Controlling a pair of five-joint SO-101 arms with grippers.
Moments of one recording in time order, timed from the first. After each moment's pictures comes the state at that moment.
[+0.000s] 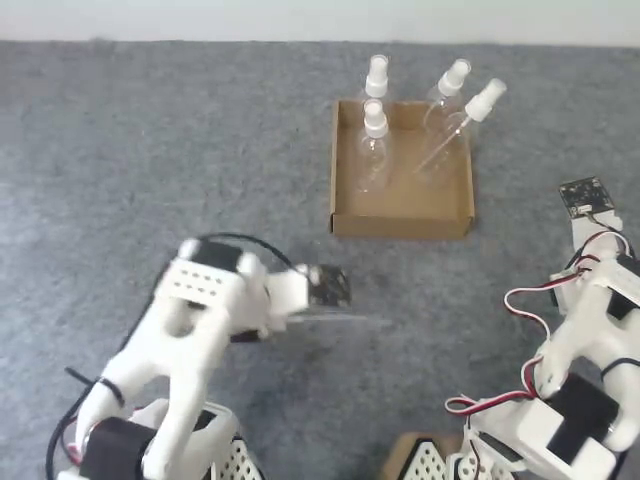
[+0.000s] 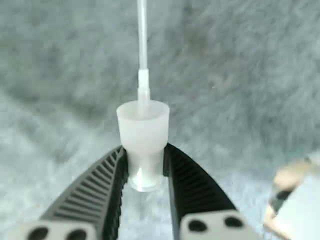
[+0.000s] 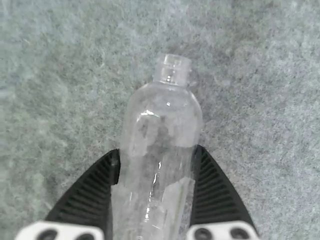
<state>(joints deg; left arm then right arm) 7.7 -22.7 48.6 79.2 -67.5 34.5 -6.3 39.5 44.4 47.8</state>
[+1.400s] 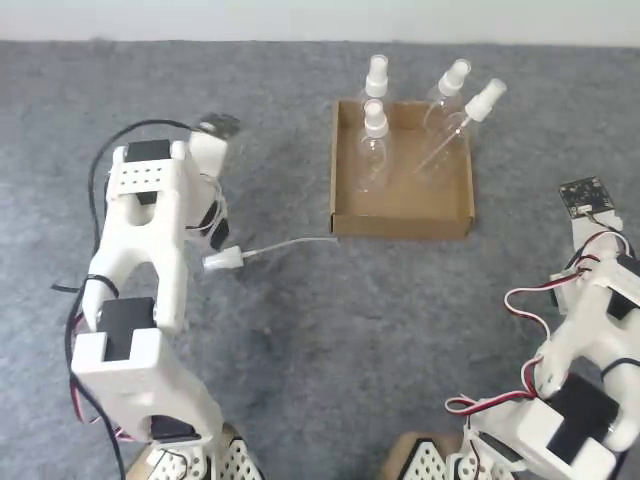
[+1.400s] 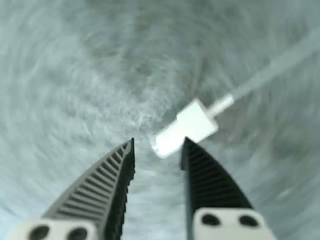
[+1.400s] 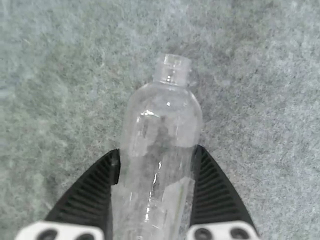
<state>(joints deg) -11.4 14.4 6.7 81.5 -14.4 34.5 -6.3 39.5 44.4 47.8</state>
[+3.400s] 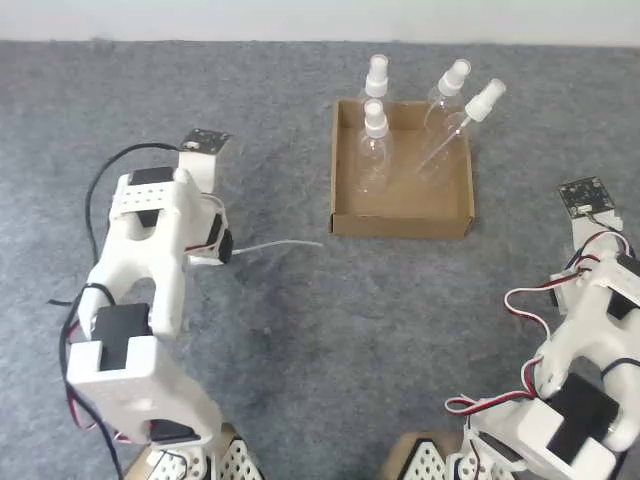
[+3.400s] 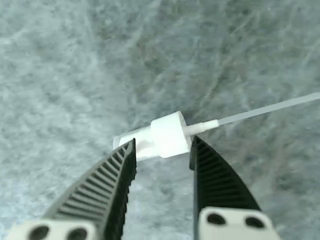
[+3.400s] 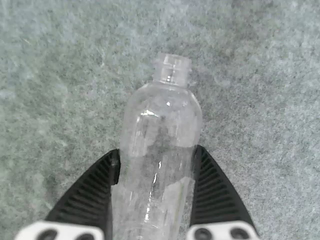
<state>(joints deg) -13.0 13.5 19.6 69.7 -14.5 34.5 -6.3 39.5 44.4 47.8</state>
